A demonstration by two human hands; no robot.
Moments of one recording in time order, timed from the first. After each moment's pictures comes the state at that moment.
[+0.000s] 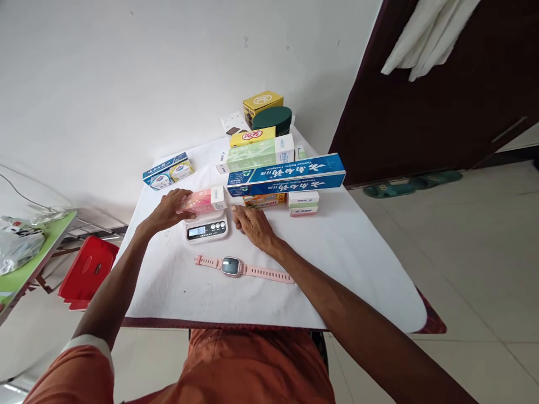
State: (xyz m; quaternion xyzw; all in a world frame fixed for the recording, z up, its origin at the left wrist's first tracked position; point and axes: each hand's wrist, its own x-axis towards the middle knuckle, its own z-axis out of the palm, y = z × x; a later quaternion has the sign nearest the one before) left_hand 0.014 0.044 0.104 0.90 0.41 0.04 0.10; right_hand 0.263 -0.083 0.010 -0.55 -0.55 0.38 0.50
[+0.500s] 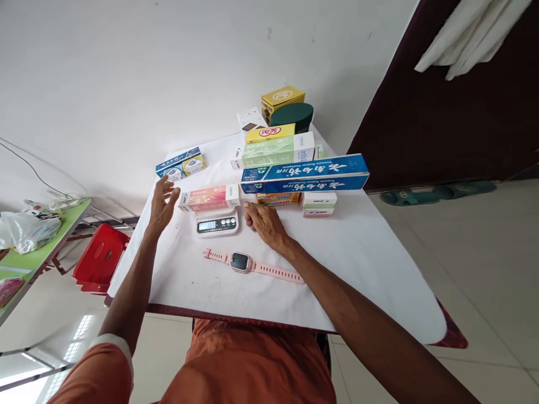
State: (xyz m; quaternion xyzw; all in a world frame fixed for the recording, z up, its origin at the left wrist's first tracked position) left_hand -0.032 0.041 0.069 0.77 0.48 0.39 0.15; right_hand 0.261 -0.085 0.008 -0.54 -0.55 0.38 0.51
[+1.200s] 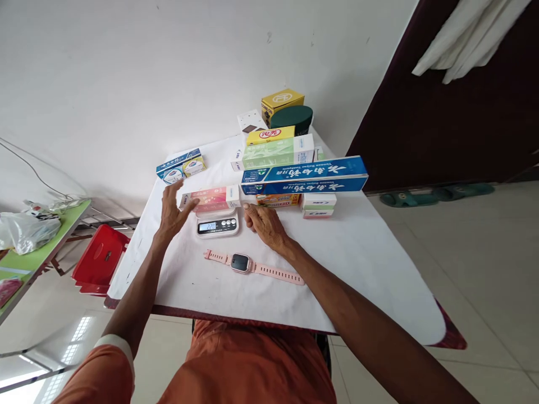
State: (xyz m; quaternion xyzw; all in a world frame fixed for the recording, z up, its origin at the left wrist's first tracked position) left_hand -0.011 0.024 0.061 0.82 0.45 0.35 0.04; right_hand 0.261 -0.083 0.009 -0.54 -0.56 0.38 0.51
